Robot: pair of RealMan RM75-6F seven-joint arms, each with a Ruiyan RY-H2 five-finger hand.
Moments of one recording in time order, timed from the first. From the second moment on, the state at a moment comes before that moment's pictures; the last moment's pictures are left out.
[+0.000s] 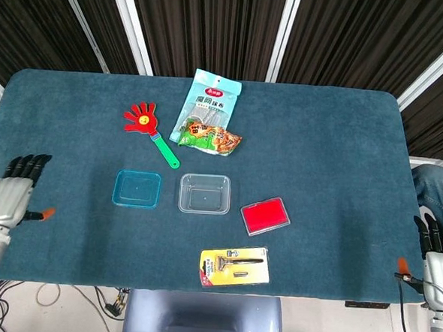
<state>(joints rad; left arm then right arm) -0.32 -1.09 -0.17 -1.68 1.25 1.10 0.16 0.01 -1.09 0.10 -1.70 -1.40 1.52 -0.10</state>
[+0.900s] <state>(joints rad) -0.76 -1.42 -0.14 -1.37 0.83 0.72 0.48 0.01 -1.08 0.11 -1.72 -1.36 1.50 -0.06</state>
